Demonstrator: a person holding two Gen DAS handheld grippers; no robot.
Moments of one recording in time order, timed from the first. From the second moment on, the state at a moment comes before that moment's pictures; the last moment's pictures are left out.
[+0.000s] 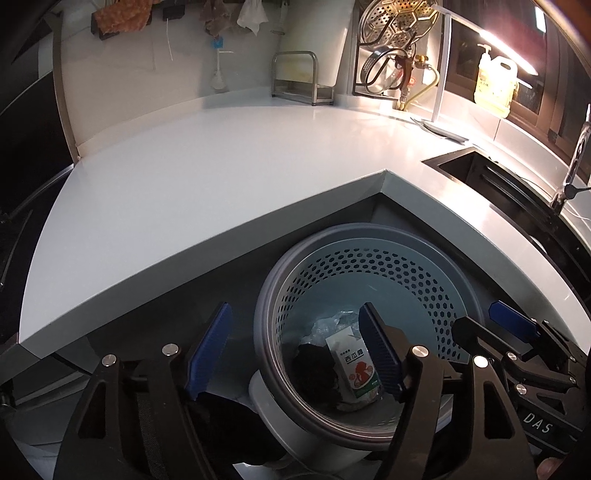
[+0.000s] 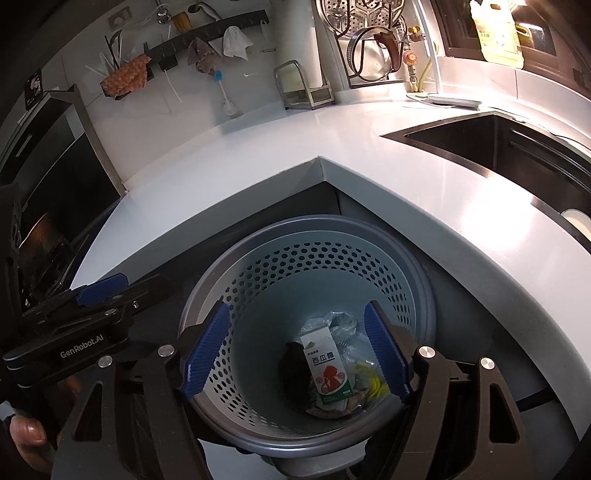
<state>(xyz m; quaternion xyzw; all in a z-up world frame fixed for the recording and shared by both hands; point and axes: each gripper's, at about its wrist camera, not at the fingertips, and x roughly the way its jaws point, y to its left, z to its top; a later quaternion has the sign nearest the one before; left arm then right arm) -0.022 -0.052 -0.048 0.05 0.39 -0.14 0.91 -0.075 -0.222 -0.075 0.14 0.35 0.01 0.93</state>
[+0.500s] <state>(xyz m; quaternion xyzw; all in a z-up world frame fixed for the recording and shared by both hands) -0.035 -0.029 -0.032 0.03 0.37 -0.12 0.92 -0.087 -0.202 -0.060 0.11 0.33 0.01 0.94</state>
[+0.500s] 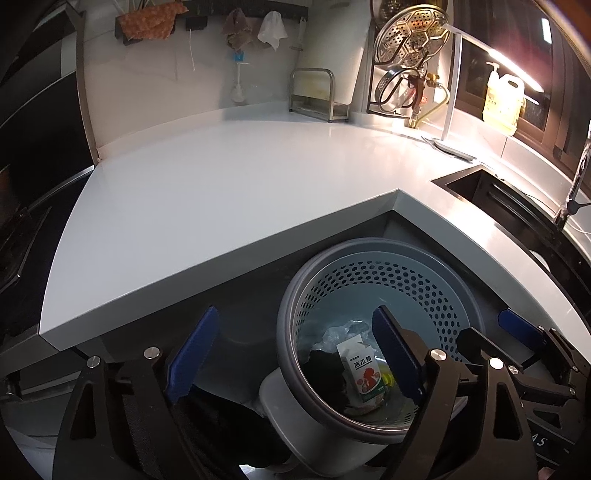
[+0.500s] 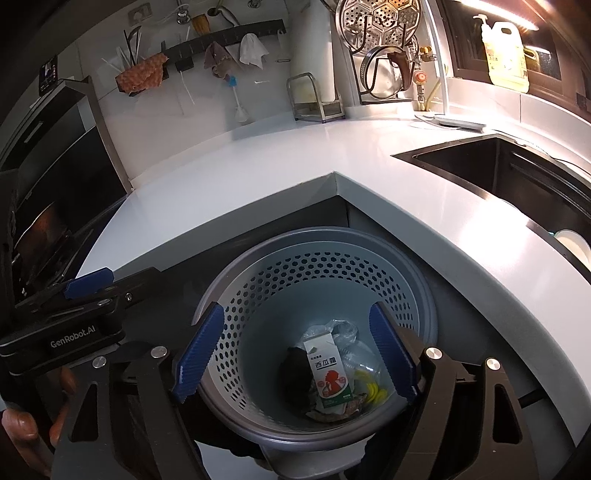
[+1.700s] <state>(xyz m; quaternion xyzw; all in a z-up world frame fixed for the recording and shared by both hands) -0.037 -0.018 -0.029 0.04 0.36 -0.09 0.93 -0.088 -0.196 -0.057 0.11 0.33 -0.01 0.94</state>
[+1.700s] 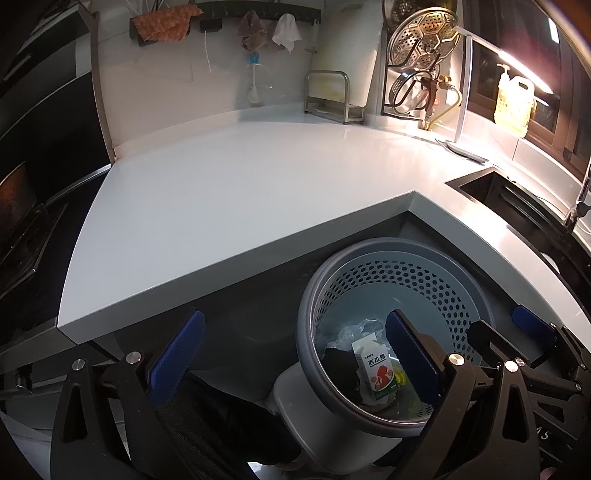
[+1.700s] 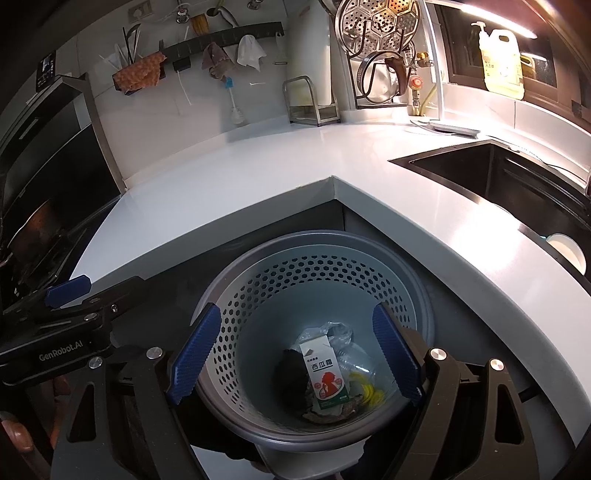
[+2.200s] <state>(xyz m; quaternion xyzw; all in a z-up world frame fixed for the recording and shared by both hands) -0.038 -0.016 -0.030 0.05 0.36 -0.07 0.93 -0.085 -0.194 -0.060 0.11 0.33 0.00 0.94</state>
